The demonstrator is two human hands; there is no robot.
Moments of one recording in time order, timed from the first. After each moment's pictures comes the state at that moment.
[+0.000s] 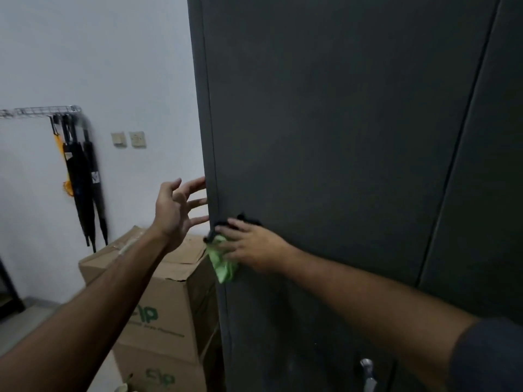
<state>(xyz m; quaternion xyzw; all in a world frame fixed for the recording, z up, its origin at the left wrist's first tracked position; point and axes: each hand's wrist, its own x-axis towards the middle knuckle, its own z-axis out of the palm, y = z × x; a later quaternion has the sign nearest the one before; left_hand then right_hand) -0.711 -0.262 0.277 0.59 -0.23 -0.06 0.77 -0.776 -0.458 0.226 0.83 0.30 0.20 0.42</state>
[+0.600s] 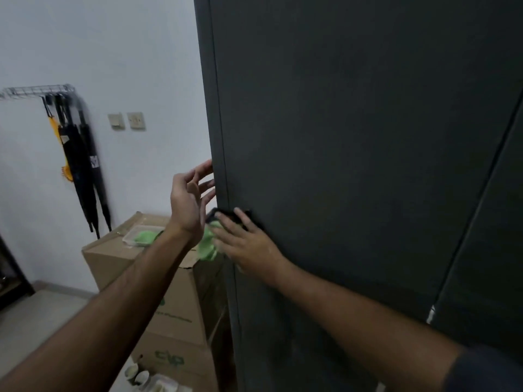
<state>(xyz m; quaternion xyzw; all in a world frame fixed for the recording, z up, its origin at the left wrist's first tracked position) -0.707 -0.284 0.259 0.56 -0.24 0.00 0.79 -0.738 -0.431 0.153 0.85 0.24 0.35 0.31</state>
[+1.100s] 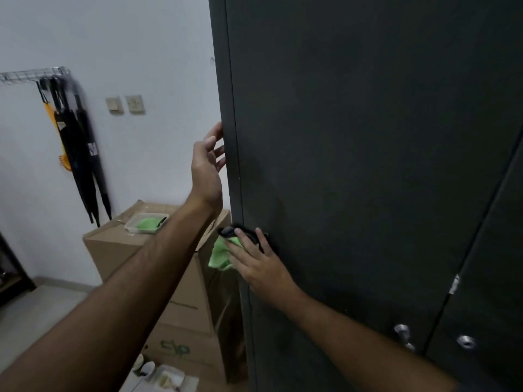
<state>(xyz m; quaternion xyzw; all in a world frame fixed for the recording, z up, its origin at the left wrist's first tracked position) -0.712 -0.293 0.235 0.57 -0.30 0.09 0.76 -0.754 -0.415 0.031 0.89 0.17 0.35 0.24</state>
